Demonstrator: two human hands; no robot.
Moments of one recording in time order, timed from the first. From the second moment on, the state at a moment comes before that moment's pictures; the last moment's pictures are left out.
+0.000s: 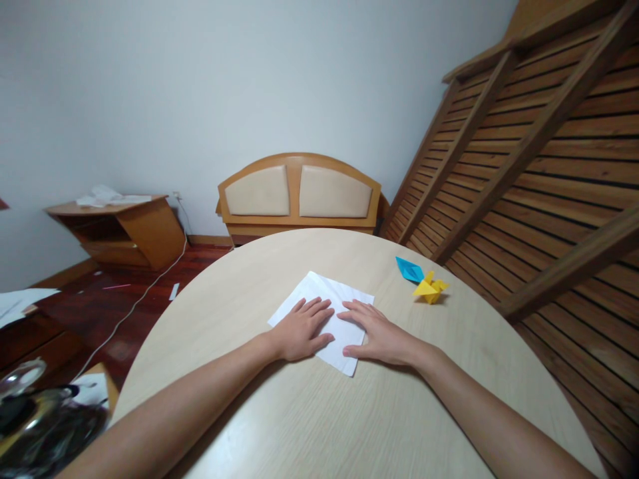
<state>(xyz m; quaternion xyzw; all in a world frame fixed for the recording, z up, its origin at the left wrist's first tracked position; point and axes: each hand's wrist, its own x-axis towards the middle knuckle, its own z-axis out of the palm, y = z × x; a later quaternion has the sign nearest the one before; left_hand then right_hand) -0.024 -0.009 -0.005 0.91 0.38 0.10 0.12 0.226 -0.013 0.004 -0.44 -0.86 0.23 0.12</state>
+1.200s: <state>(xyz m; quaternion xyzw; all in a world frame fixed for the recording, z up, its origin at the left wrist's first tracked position) -0.027 -0.007 0.012 0.94 0.24 0.18 0.15 0.239 -0.009 0.007 -0.41 -0.89 0.19 0.12</state>
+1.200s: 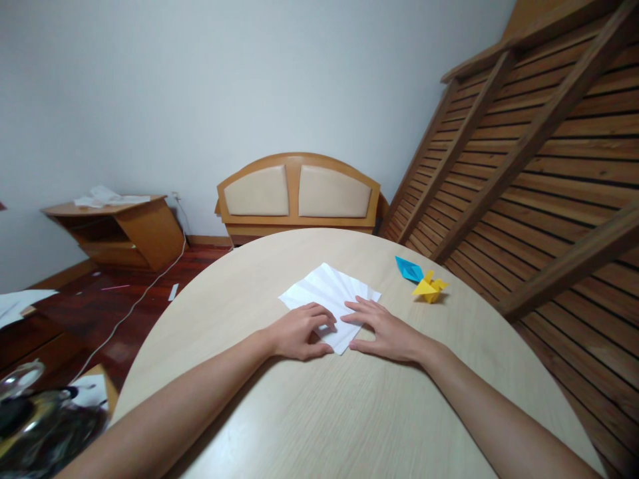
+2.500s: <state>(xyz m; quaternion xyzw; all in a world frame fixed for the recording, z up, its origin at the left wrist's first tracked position) -0.025 -0.001 -0.008 0.88 0.35 0.27 0.19 0.229 -0.002 -0.001 -0.43 -0.87 0.09 0.23</state>
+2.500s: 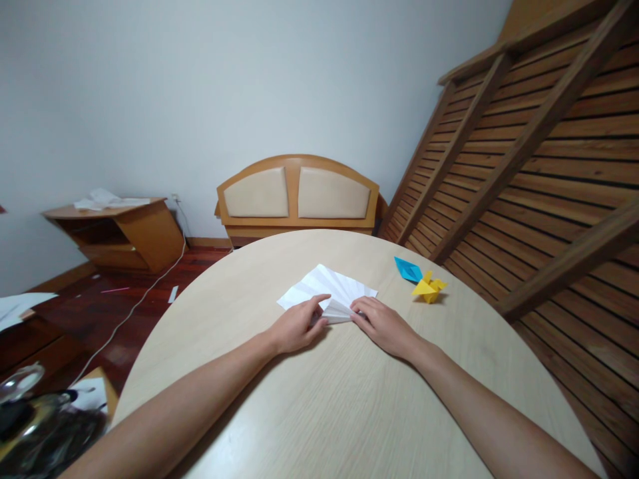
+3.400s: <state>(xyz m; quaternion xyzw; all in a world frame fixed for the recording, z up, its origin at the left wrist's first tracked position) -0.027 0.004 -0.011 0.88 0.42 0.24 0.05 0.224 -0.015 0.010 -0.37 -0.90 0.09 0.20</state>
